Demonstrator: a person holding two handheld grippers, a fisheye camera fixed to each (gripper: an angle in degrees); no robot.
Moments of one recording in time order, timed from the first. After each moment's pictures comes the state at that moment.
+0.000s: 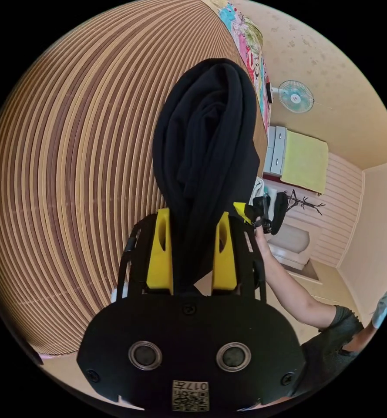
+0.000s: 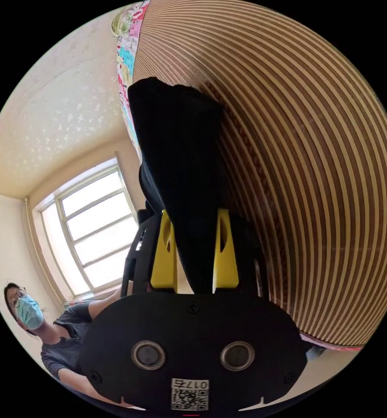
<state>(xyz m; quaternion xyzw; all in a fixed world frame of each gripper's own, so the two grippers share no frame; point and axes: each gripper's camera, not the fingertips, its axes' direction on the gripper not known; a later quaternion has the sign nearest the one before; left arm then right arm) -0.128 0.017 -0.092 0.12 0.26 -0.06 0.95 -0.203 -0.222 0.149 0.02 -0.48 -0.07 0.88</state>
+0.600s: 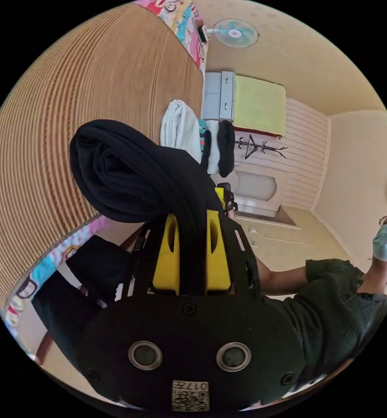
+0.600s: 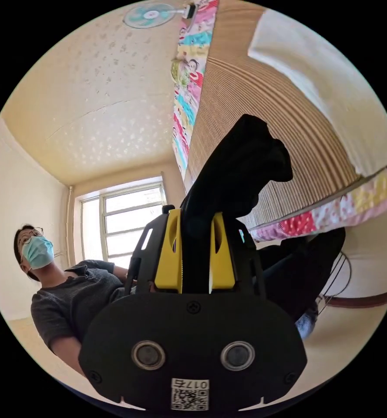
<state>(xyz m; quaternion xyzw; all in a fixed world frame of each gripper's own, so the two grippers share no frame) 0.148 0.042 -0.076 0.07 0.35 0.14 0.92 0.034 -0.024 -0.041 0.20 -0.51 -0.10 0.83</state>
